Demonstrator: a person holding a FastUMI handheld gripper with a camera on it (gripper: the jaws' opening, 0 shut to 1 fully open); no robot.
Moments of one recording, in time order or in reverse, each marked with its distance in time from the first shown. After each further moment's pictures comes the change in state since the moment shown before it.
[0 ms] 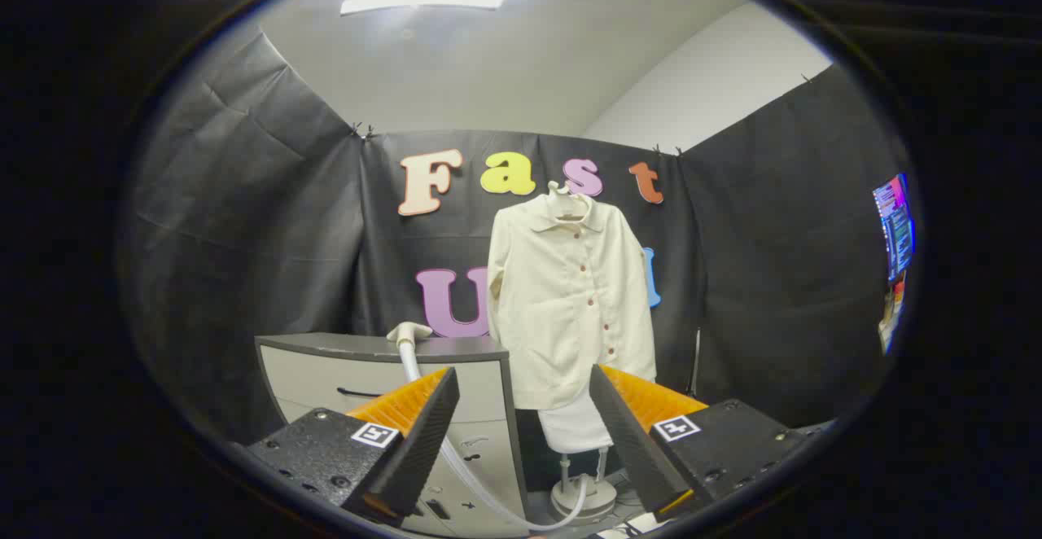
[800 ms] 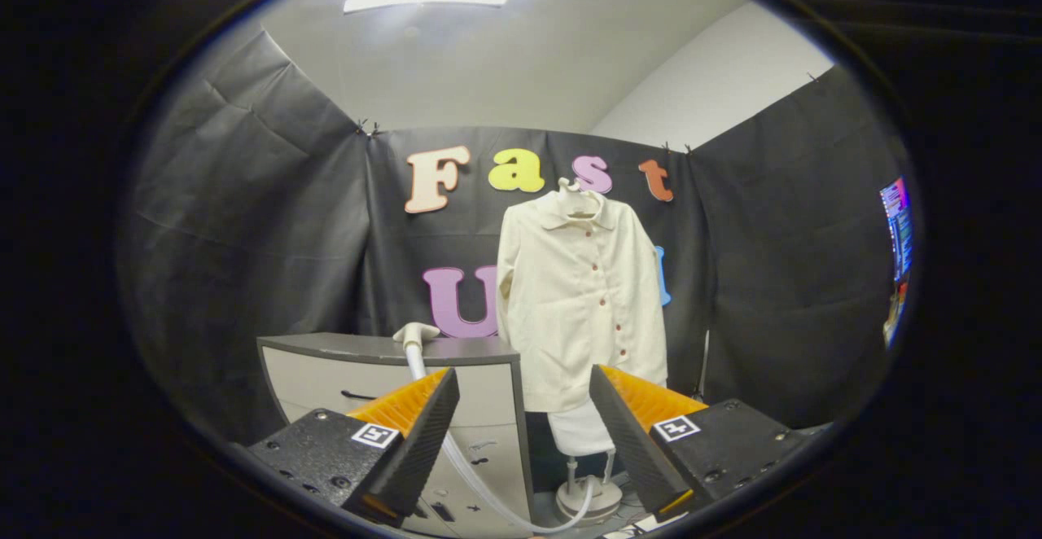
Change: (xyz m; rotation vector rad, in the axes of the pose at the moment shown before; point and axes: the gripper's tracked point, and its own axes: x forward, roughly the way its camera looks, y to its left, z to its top) arm 0.028 0.024 -0.001 0.015 0.020 0.045
